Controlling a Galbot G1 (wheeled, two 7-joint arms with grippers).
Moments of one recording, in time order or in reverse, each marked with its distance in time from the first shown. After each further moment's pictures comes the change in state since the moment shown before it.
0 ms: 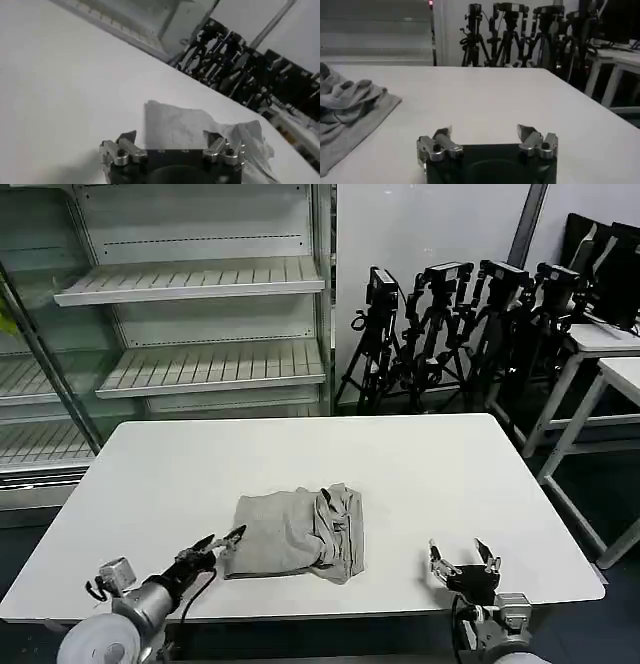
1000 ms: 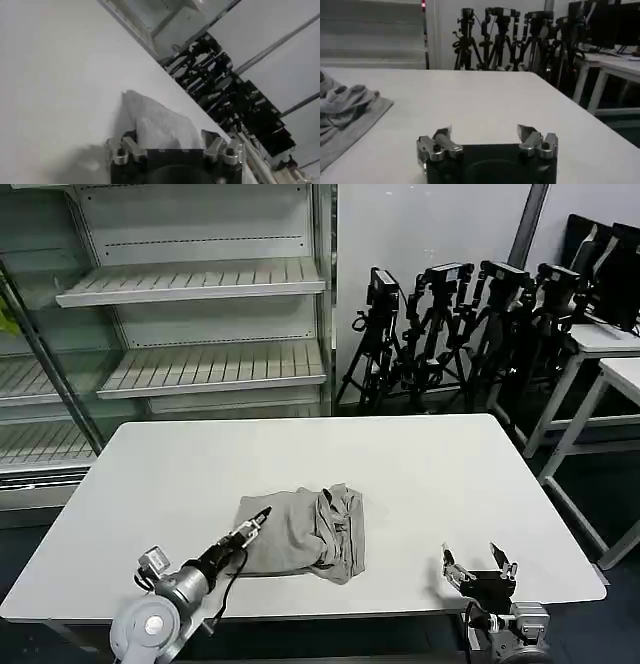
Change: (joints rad) left arm -0.127 -0.167 0.071 0.145 -0.087 0.008 0.026; right arm -0.063 0.010 0.049 0.056 -0.010 0.000 0.001
